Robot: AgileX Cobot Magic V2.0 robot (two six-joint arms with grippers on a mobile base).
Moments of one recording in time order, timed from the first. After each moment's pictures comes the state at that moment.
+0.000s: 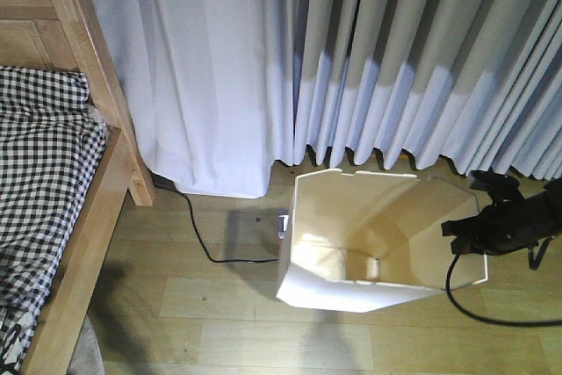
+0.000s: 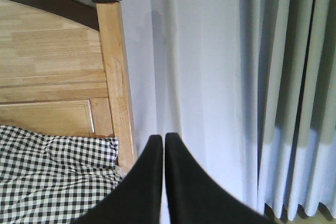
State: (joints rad) left arm 0.01 -0.01 0.03 0.03 0.08 0.00; right arm -0.31 2.36 -1.00 1.12 0.40 -1.34
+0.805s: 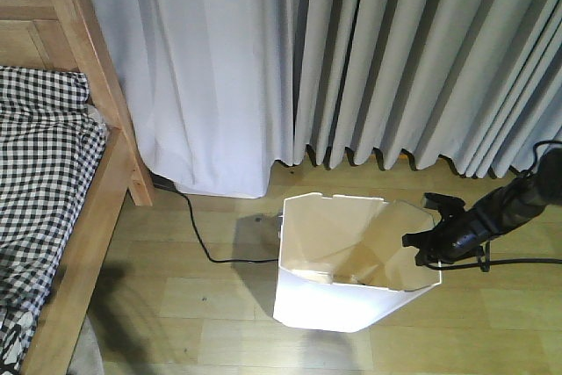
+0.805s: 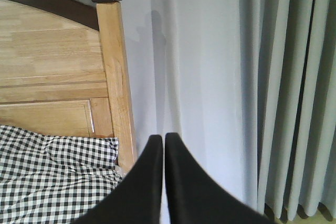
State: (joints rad) left arm 0.01 -0.01 0.03 0.03 0.08 0.00; right arm -0.22 2.92 -1.61 0.82 0.44 -0.95
